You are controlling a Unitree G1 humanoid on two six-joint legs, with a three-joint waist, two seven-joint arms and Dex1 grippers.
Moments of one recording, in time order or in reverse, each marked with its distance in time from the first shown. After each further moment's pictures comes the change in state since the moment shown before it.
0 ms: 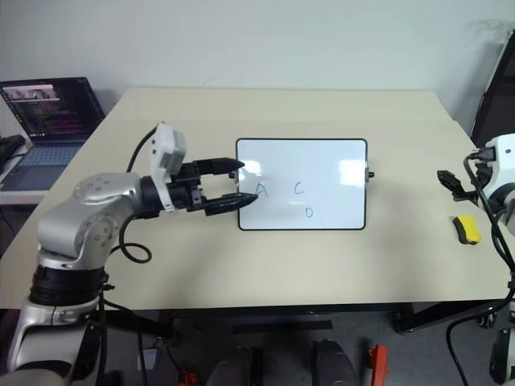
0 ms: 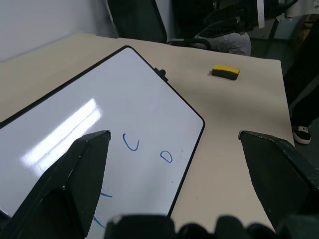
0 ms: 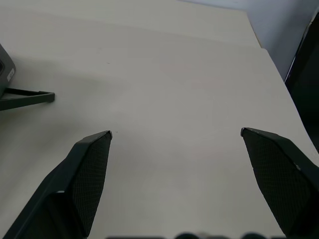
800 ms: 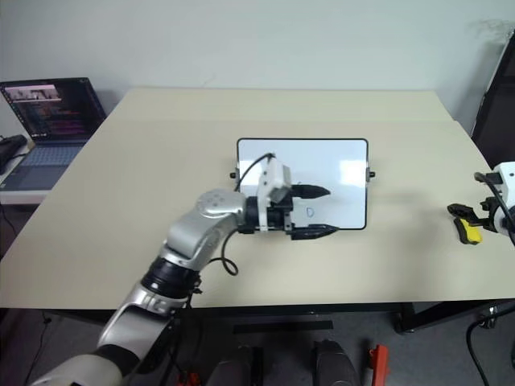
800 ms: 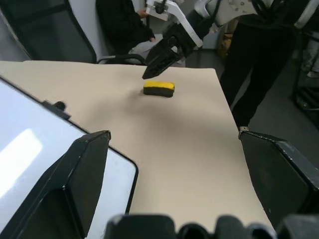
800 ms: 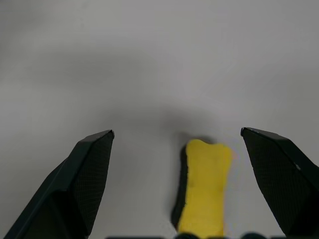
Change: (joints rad) left arm -0.103 -0.435 -0.348 0.256 0.255 -0.296 -0.017; right arm -0.121 -0.147 0.176 0.465 -0.111 -0.005 0.254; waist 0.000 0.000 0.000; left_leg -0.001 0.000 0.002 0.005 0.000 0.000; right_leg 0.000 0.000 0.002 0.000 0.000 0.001
